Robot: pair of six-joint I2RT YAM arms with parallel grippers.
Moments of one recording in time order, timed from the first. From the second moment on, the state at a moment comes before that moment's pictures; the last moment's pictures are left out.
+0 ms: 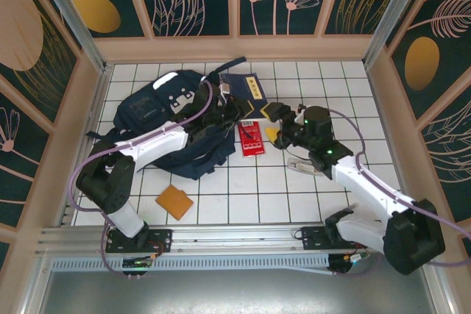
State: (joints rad) left arm -0.65 1.67 1.11 0.16 0.38 -1.33; right arm 0.50 1.13 0.68 0.13 -0.35 1.53
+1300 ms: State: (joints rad) left arm -0.67 1.73 1.22 -0.59 0.02 -0.17; right arm 0.10 0.97 0.95 -0.26 -0.43 0.93
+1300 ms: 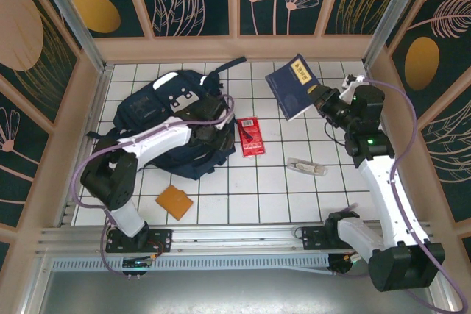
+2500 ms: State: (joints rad) left arm -0.68 1.45 1.55 -0.67 -0.35 0.00; right arm 0.68 1.81 1.03 0.41 -0.51 1.30
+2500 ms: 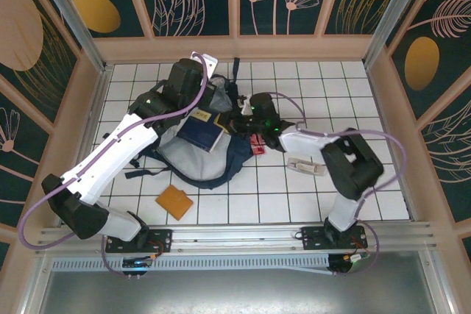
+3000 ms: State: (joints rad) left arm -0.66 1.43 1.40 -0.59 -0.26 0.04; right arm 0.77 2.40 1.54 0.68 -0.20 1.53
